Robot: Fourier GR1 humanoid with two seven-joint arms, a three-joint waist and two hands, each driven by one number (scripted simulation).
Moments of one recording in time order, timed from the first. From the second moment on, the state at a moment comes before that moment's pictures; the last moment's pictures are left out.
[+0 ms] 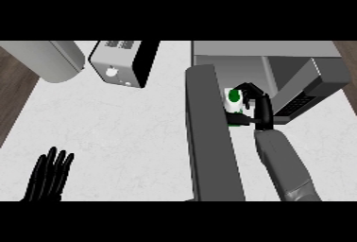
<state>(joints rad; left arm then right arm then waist) 0.45 0.24 -0.13 -1.82 0.32 -0.11 -0.48 -0.62 -0.06 -0.17 -0.56 0.20 -0.41 -0.72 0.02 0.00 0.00</state>
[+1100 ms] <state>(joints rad) 0.35 0.25 -0.15 -1.78 0.21 -0.09 -0.43 -0.96 -0.25 -0.20 -0.15 0.34 -0.79 -0.58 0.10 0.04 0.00</state>
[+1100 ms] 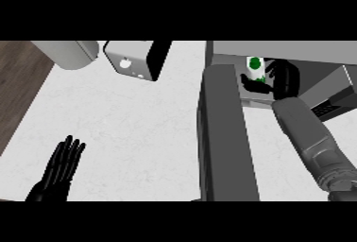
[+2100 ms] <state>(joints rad) 0.31 0.23 -0.19 -1.76 0.16 -0.09 -0.44 -0.99 -0.22 -0.20 -0.11 0.36 -0.67 -0.63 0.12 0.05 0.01</state>
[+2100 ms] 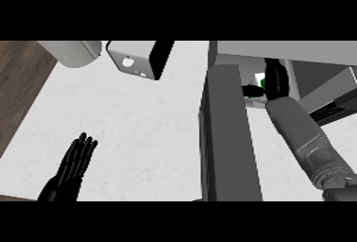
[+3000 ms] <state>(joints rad) 0.30 0.18 -0.25 -1.77 0.11 -0.07 -0.42 -0.82 -0.19 -0.35 -0.14 0.20 -0.43 -0.88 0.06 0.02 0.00</state>
